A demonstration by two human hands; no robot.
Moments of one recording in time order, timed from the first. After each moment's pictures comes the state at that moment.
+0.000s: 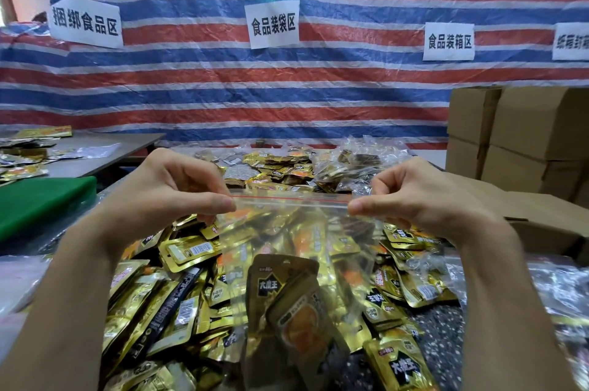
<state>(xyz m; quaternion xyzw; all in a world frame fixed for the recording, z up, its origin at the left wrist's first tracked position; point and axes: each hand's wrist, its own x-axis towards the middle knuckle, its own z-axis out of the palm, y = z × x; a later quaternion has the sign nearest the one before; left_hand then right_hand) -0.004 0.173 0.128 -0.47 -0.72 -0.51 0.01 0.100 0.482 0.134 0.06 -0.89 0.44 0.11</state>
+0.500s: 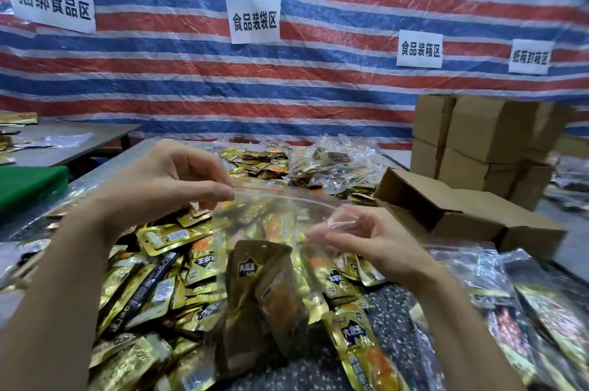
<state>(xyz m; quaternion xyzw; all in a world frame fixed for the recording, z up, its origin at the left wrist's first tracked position) 0.023 0.189 0.139 -0.49 -0.71 -0.50 -0.02 0.145 0.475 0.084 0.11 -0.83 0.54 0.09</state>
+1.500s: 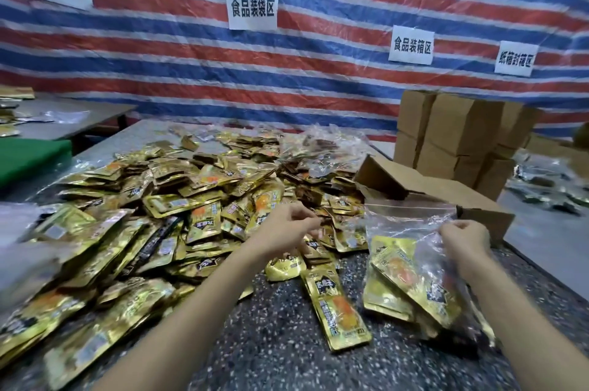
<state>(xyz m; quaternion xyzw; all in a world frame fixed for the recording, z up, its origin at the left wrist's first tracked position) 0.088 0.327 0.044 -0.29 -0.74 -0.58 -0.19 0.206 0.623 0.040 -0.48 -0.70 0.41 0.34</state>
